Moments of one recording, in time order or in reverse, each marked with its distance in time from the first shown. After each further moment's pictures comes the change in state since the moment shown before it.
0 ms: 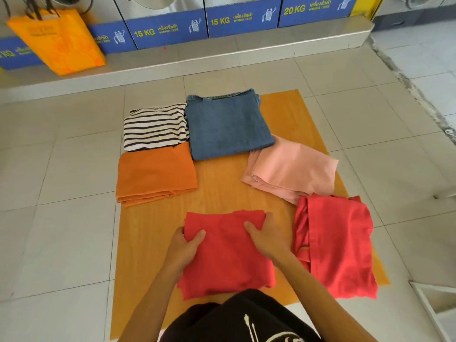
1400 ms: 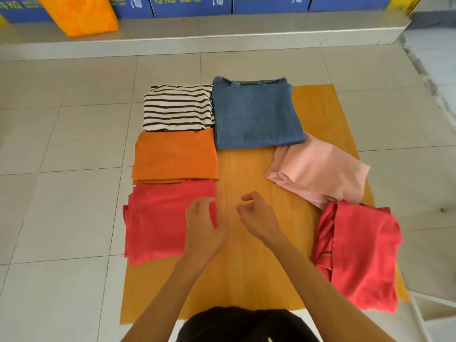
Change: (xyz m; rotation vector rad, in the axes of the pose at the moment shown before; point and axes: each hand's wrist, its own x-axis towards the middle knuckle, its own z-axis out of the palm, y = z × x) left_hand 0.005 0.019 -0.001 0.363 0.202 0.525; right_hand 0.026 -0.060 0.058 0.002 -0.103 -0.111
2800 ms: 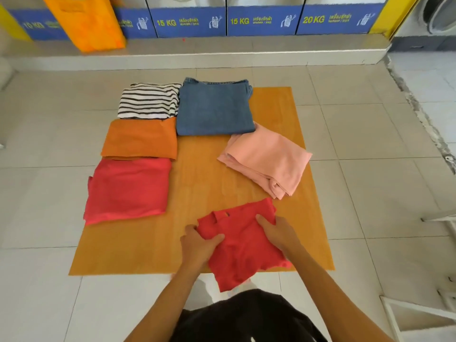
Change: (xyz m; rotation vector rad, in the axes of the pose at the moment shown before) left_hand -0.120 0.046 0.138 -0.253 -0.032 -0.571; right_hand -0.066 0.162 -0.161 -0.053 -0.010 0.186
